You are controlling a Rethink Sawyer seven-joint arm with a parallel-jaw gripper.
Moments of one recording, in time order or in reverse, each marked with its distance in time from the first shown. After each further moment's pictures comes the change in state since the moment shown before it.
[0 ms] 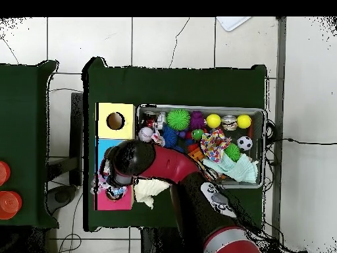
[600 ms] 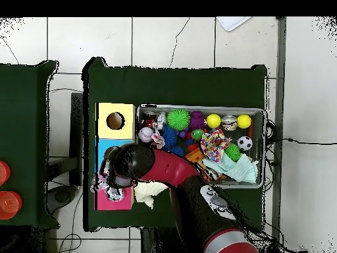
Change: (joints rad) arm -0.001 -0.008 0.001 0.034 0.011 -0.078 0.000
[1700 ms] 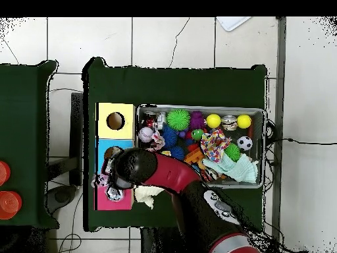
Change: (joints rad) arm -0.026 -0.015 0.019 0.051 0.028 -0.101 0.000
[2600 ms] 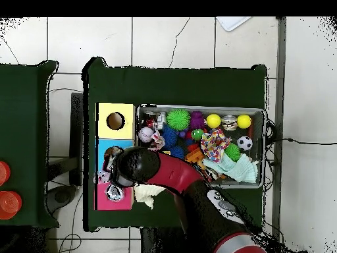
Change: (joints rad) arm -0.025 0.000 0.022 0.004 0.002 -0.032 0.000
